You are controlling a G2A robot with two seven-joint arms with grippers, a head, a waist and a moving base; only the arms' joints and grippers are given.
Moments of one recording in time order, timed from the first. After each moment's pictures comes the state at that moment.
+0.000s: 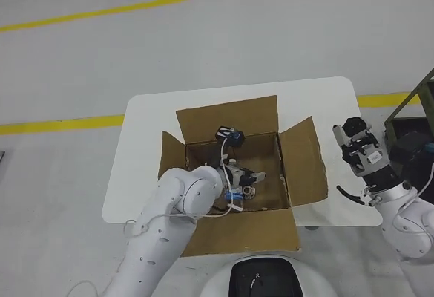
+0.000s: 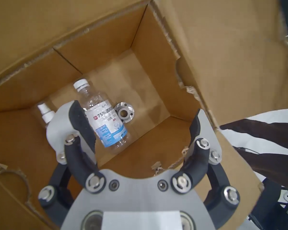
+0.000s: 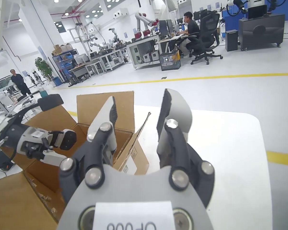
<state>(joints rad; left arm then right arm) 0.79 -1.31 -0.92 -1.71 0.94 0.17 -1.19 -1.48 -1.15 1.56 -1.91 -0.86 -0.29 -0.11</state>
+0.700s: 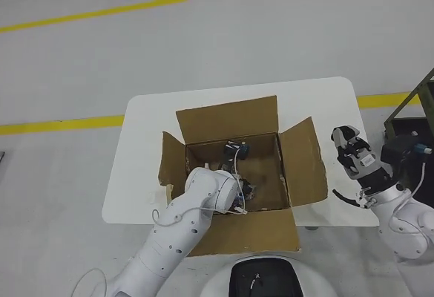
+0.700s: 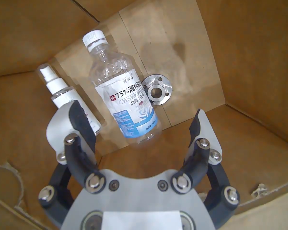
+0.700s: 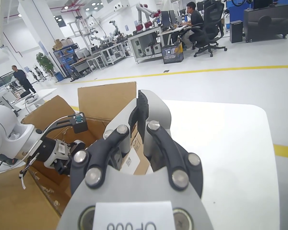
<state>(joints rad) 0.71 -1.35 -0.77 -1.52 1.07 0.25 -1.30 -1.47 -1.16 1.54 -1.89 -0.86 -0.31 -0.07</state>
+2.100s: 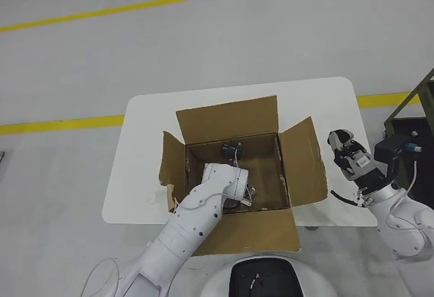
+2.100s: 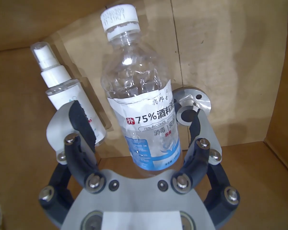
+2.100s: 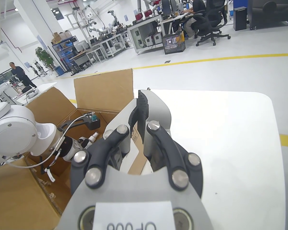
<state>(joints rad) 0.61 -1.48 -0.69 -1.17 1.16 0.40 -1.30 -1.46 -1.17 1.55 -1.84 -0.84 -0.33 -0.03</state>
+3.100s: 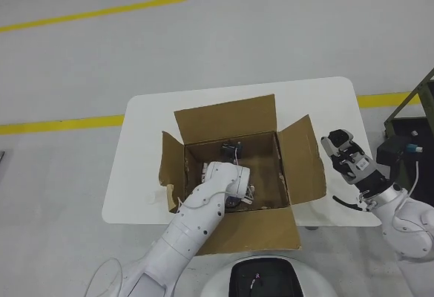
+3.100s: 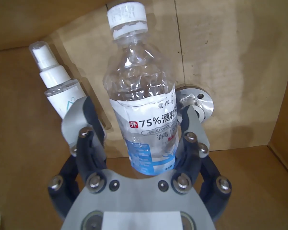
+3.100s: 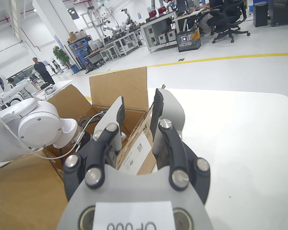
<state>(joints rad) 0.62 -1.52 -0.75 -1.15 1.22 0.40 -1.32 -1.47 -1.16 1.56 -1.85 -0.78 -0.43 0.02</state>
